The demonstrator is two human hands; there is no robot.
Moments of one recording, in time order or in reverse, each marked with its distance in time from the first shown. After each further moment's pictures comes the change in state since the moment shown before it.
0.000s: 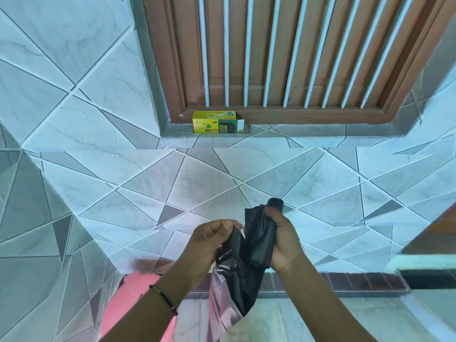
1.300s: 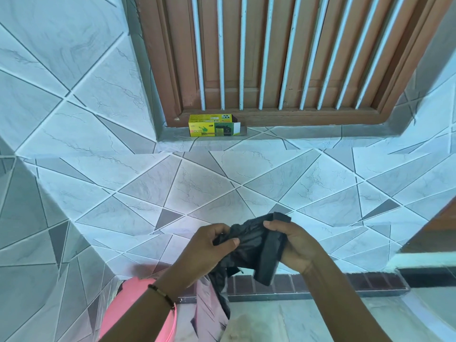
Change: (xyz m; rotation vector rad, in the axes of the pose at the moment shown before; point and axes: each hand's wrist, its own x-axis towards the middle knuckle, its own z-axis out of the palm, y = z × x) left_hand 0.010 -0.002 -0.007 0.618 0.071 -0.053; right_hand 0.002 -0.030 -0.041 -0.351 0.016 -0.024
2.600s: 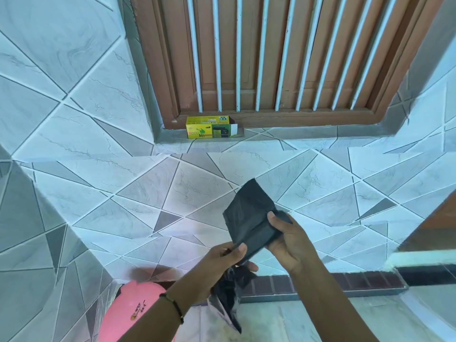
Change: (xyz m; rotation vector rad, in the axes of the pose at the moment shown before) left_hand -0.007 -0.021 0.023 -0.307 -0.276 -0.173; right_hand 0.004 0.010 0.012 0.284 0.108 -0.257
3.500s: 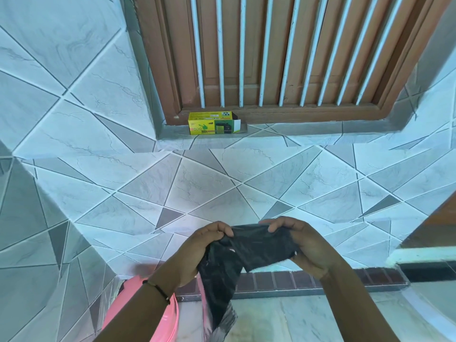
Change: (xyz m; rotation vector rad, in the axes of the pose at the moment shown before) left_hand 0.002 0.016 -0.038 -0.225 0.022 0.047; right_hand -0.014 -0.020 -0.020 -0.467 -0.279 0.055
